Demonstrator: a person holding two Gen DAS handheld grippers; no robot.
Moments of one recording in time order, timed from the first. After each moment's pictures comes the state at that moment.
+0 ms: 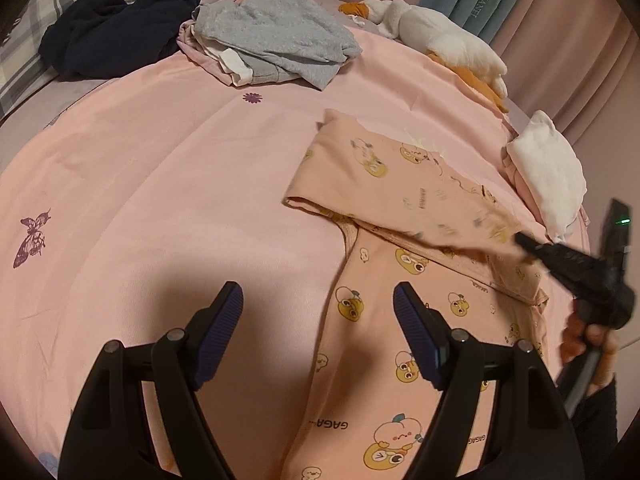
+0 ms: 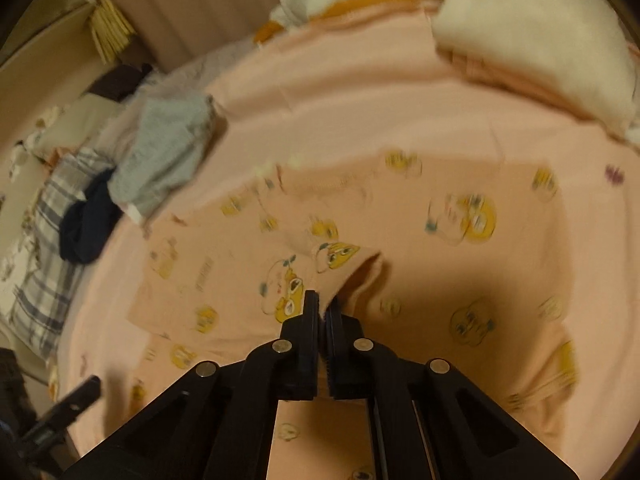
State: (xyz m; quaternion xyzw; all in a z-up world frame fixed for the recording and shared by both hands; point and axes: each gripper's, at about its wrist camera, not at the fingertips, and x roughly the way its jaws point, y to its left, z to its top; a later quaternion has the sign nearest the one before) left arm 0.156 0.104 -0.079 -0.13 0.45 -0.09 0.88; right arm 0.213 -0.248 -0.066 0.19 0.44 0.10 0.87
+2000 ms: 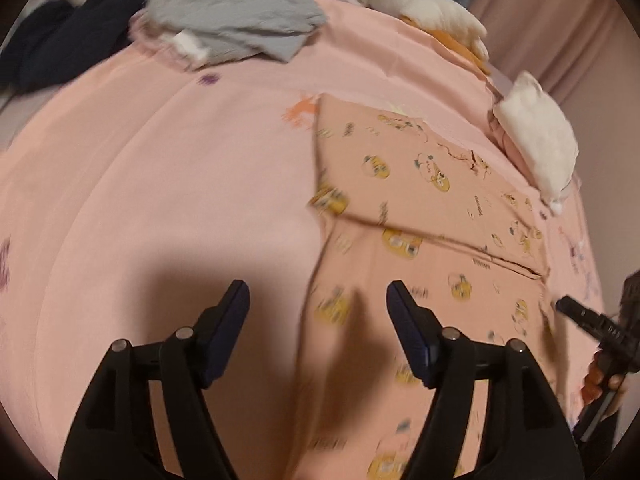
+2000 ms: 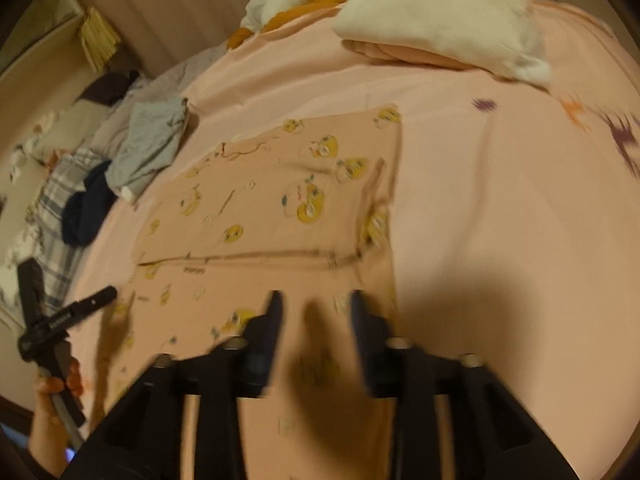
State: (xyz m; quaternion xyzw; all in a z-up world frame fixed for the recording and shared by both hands) left arm 0.171 0.098 -0.101 -0.10 0.49 -0.14 0.85; right arm 0.113 -0.339 -0.083 0.21 0.48 0.07 0.85
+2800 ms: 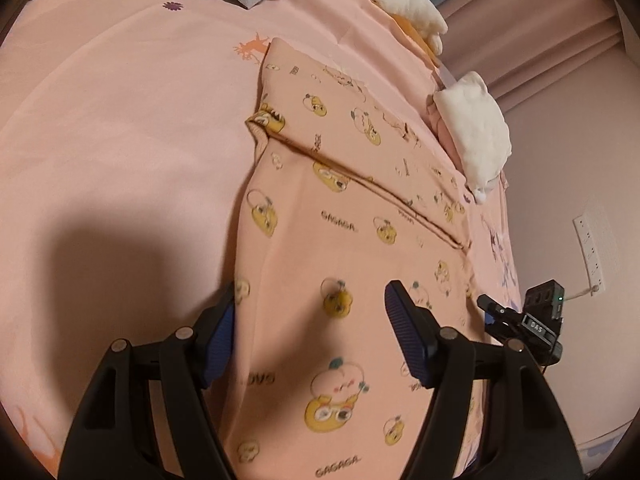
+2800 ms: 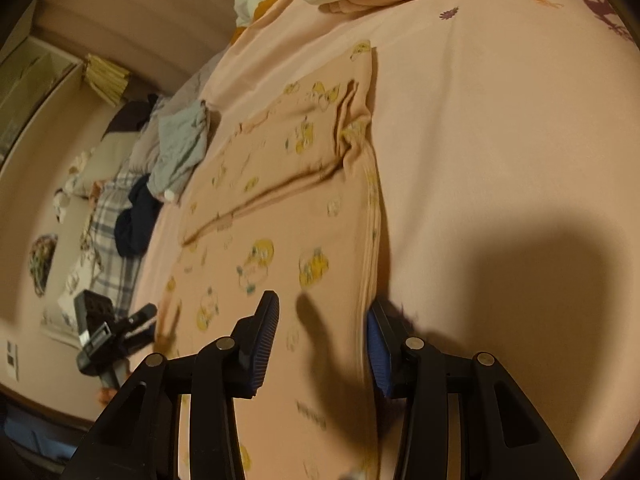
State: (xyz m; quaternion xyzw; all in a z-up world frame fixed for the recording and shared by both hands) left arm 0.149 0.089 -0.119 -0.21 0.52 -0.26 0.79; right arm 0.094 -0.354 -0.118 0.34 0.48 0.14 0.79
